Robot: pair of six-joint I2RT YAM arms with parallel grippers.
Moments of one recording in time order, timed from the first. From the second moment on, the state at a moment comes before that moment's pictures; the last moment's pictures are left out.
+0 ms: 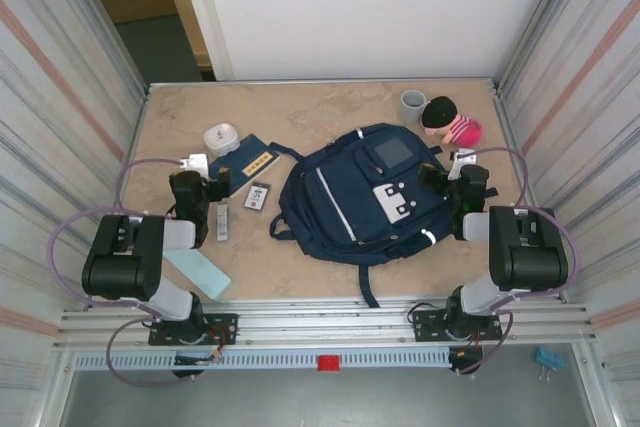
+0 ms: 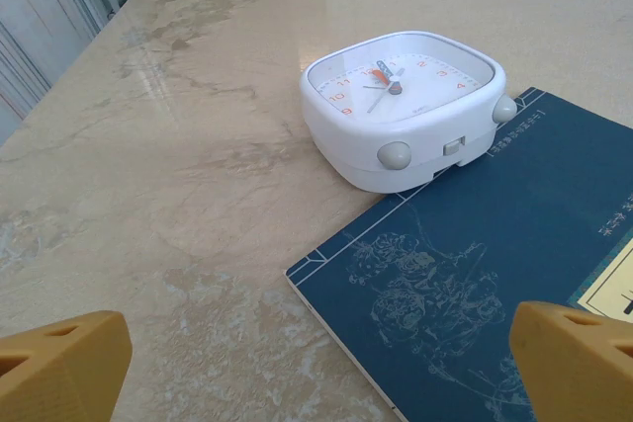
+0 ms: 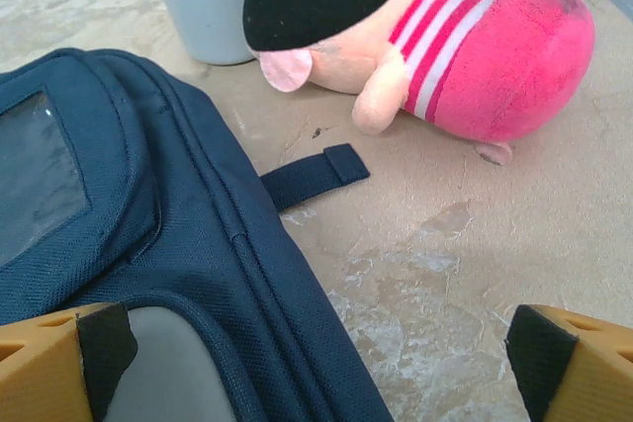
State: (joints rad) left arm -0.05 1.52 0.39 0.74 -0.20 0.03; right arm -0.06 1.54 0.41 0.72 -0.02 0.08
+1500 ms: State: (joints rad) left arm -0.05 1.47 0.40 0.63 -0.15 0.03; right arm -0.08 1.51 0.41 0.68 -0.03 0.10
